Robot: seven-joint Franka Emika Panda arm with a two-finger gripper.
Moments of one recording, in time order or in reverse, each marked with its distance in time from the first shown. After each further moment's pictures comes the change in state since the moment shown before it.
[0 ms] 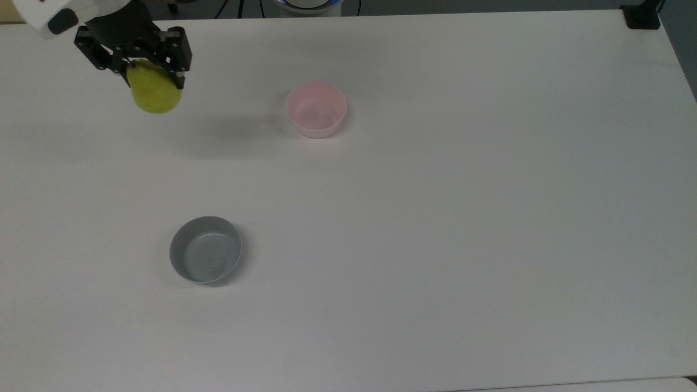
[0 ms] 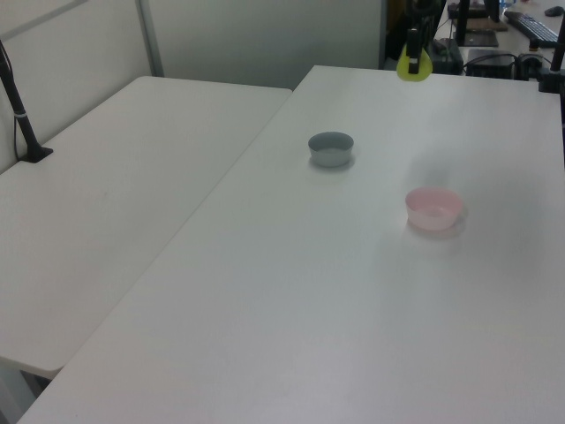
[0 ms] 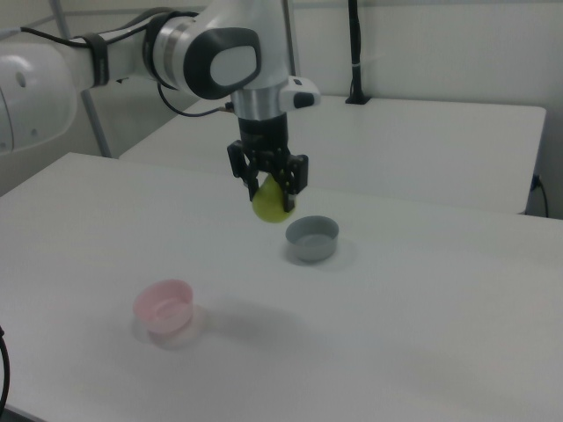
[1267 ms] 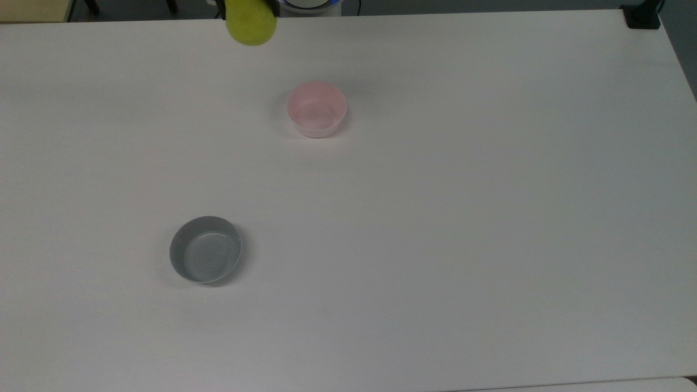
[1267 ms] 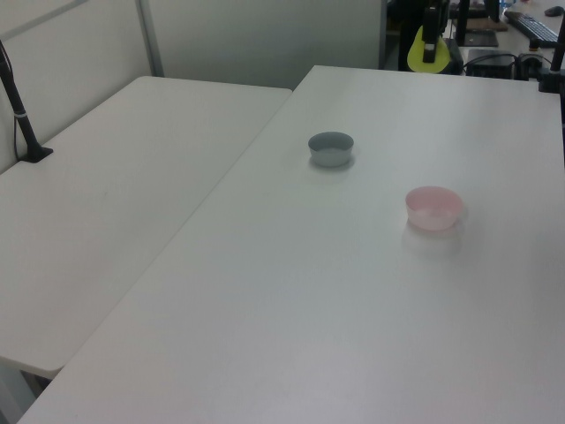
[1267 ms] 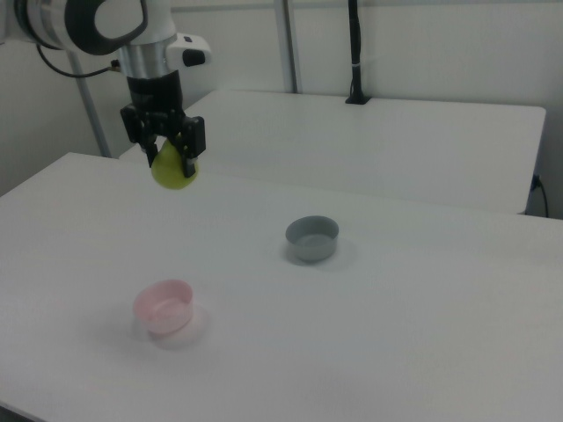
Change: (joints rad) arm 0.223 -0.287 0.004 -0.170 0.005 -0.093 0.144
